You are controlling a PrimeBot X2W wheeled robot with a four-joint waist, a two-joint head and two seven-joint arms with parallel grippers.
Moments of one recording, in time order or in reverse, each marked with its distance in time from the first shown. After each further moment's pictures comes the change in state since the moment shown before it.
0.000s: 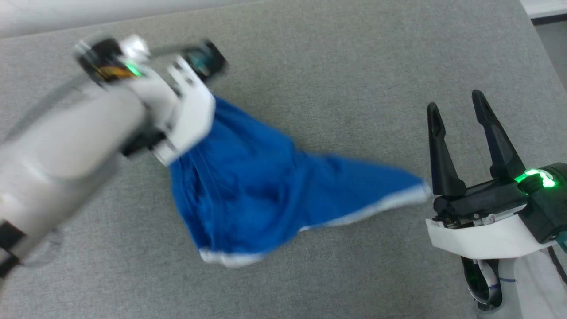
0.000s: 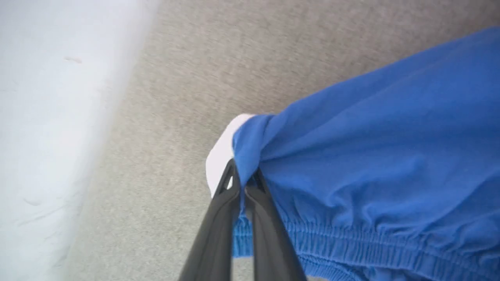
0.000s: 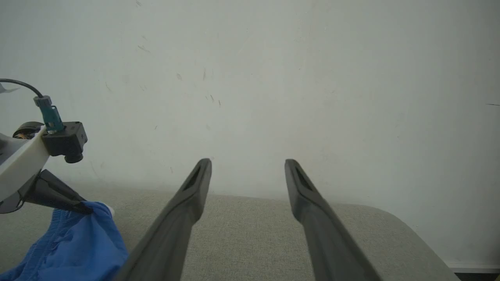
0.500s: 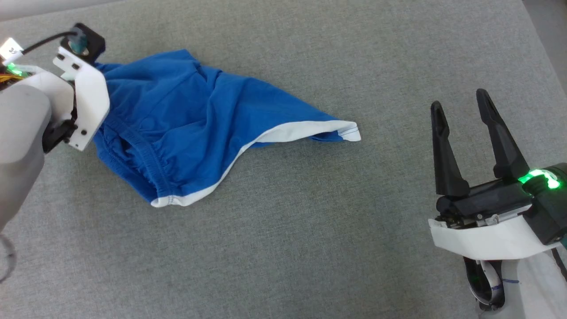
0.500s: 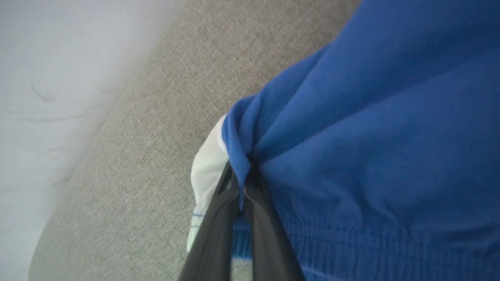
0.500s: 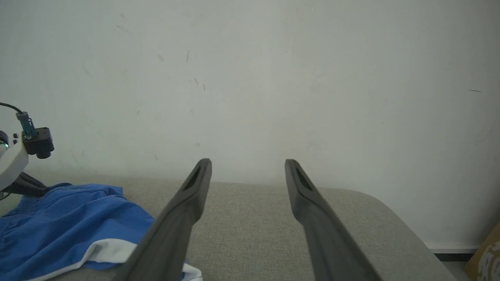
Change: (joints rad) left arm -0.005 0.049 0.008 0.454 -0.002 0.000 -0.255; right arm 0.004 0.002 -0.006 -0.019 0.001 0.000 0.000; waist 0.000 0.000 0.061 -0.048
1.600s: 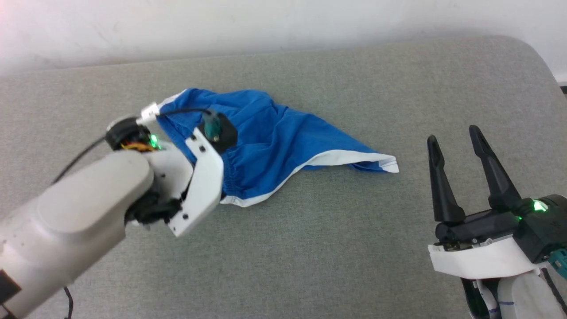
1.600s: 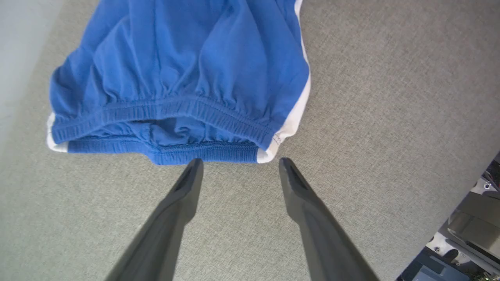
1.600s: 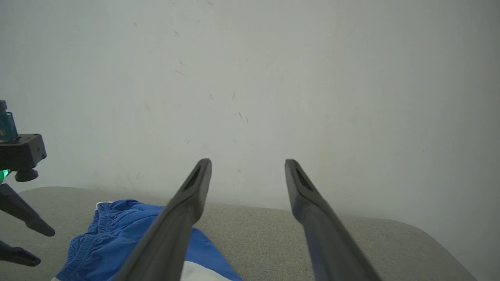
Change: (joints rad) left arm 0.175 0.041 -0.007 -0.668 -0.216 0.000 0.358; right arm 0.100 -0.002 -0.014 0.033 -0.008 0.000 0.000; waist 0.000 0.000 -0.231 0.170
